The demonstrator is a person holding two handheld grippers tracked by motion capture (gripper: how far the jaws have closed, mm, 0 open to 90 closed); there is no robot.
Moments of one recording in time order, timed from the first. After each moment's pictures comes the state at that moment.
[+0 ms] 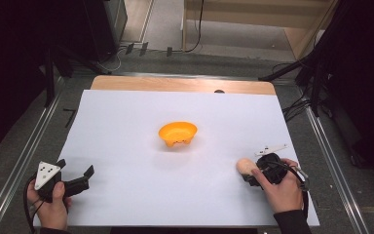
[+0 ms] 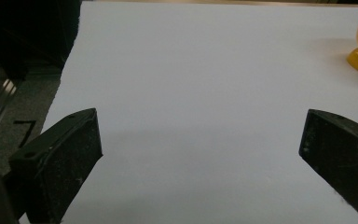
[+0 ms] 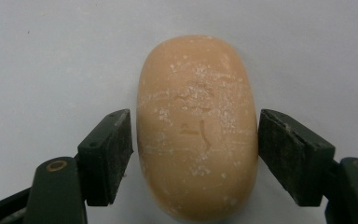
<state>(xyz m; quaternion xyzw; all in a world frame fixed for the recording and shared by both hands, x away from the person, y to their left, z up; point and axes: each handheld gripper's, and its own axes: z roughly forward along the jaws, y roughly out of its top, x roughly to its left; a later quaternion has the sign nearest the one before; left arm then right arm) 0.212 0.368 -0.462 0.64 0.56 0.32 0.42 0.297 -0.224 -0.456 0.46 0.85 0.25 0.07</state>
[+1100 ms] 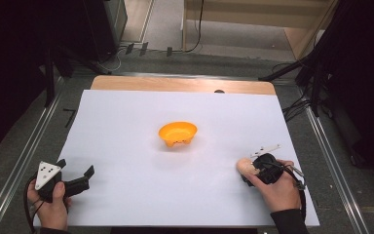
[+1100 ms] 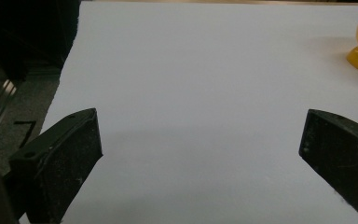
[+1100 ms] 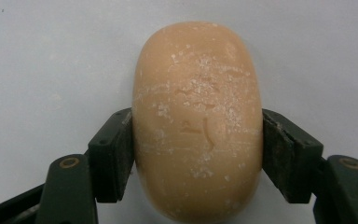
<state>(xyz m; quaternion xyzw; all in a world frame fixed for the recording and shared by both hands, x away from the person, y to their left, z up) 0.212 0.367 -0.462 0.64 0.56 0.32 0.42 0.298 -0.216 -0.460 0.46 0.86 0.21 0.09</state>
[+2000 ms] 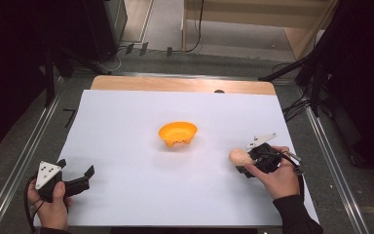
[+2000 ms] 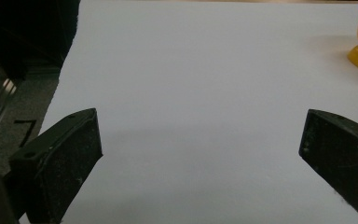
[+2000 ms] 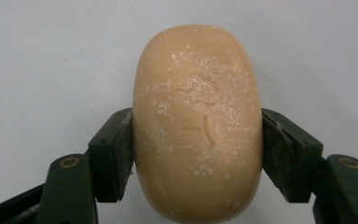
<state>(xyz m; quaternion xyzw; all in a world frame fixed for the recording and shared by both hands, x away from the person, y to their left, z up) 0.213 0.367 -0.462 0.64 0.56 0.32 0.42 0.324 -0.204 -0.433 0.34 0.90 0.26 0.09</state>
